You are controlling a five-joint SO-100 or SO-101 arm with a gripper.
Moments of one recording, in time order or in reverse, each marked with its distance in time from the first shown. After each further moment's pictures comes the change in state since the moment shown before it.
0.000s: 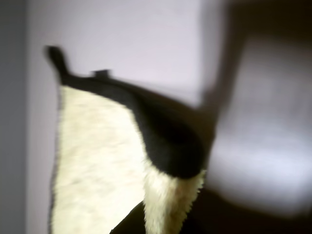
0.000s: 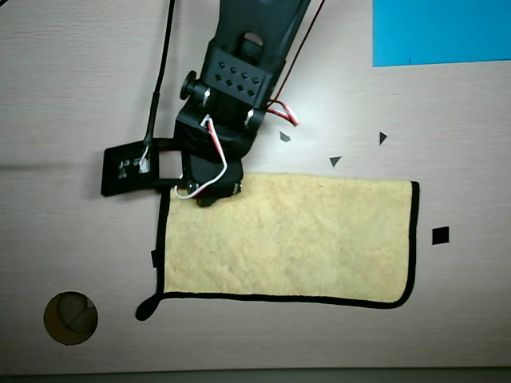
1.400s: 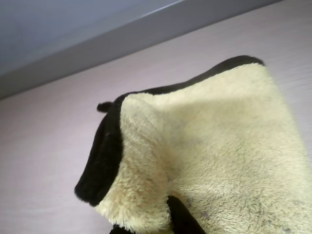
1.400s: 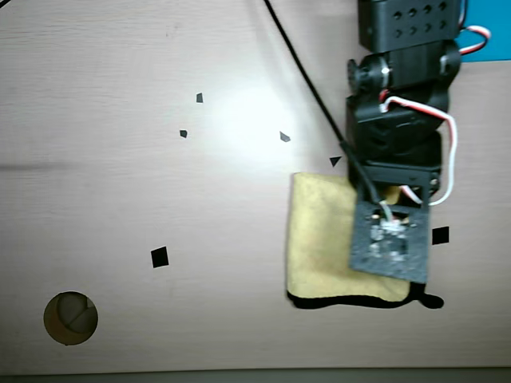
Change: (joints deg) arm -36.0 22.7 14.5 0.0 -35.7
